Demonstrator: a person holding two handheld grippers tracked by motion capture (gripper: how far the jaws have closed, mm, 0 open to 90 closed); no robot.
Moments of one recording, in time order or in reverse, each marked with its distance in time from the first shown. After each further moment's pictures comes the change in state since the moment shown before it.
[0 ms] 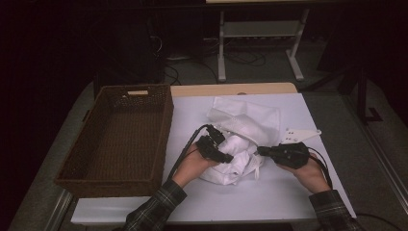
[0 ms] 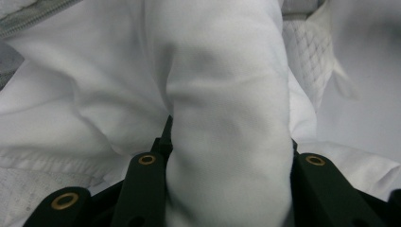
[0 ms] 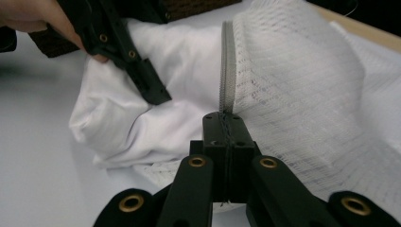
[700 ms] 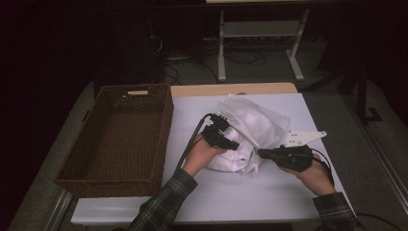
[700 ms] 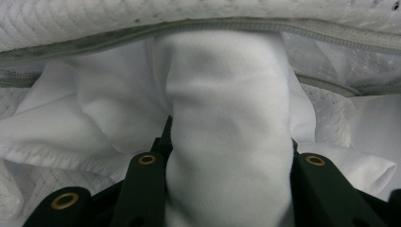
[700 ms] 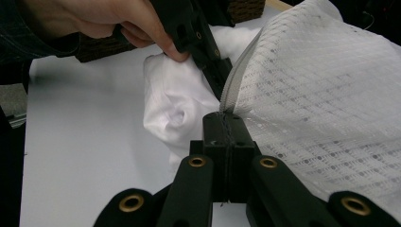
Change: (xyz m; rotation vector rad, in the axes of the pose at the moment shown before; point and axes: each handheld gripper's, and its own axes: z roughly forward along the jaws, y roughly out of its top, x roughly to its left) left arm 0.014 0.034 0.009 -0.057 0.013 -0.095; right arm 0.010 0.006 -0.013 -0.021 0.058 -0.048
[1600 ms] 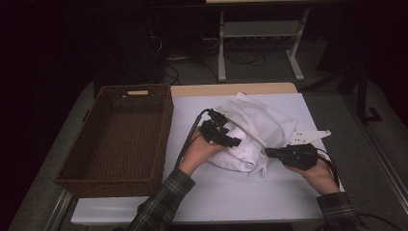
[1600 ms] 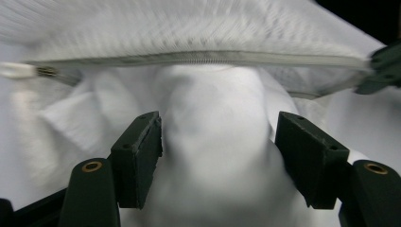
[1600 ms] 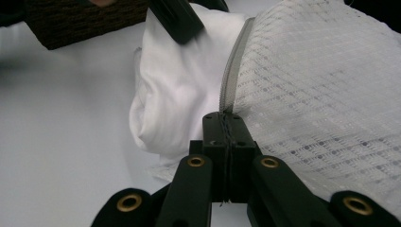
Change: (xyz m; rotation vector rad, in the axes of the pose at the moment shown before) left arm 0.001 0.001 -0.035 -0.119 0.016 0.045; right arm -0.017 -0.017 -0.005 0.035 -0.060 0.054
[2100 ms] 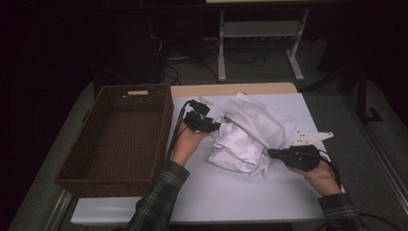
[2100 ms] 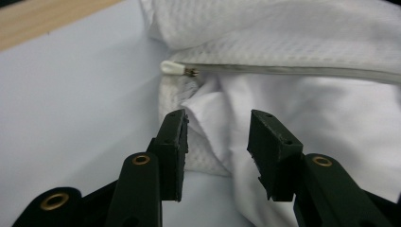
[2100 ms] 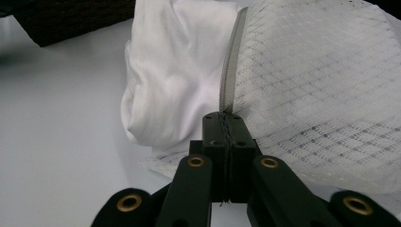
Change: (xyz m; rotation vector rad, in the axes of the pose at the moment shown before) left arm 0.053 -0.006 -0.001 -0.033 0.213 -0.091; right arm -0.004 -0.009 -0.002 0.010 -0.012 0.026
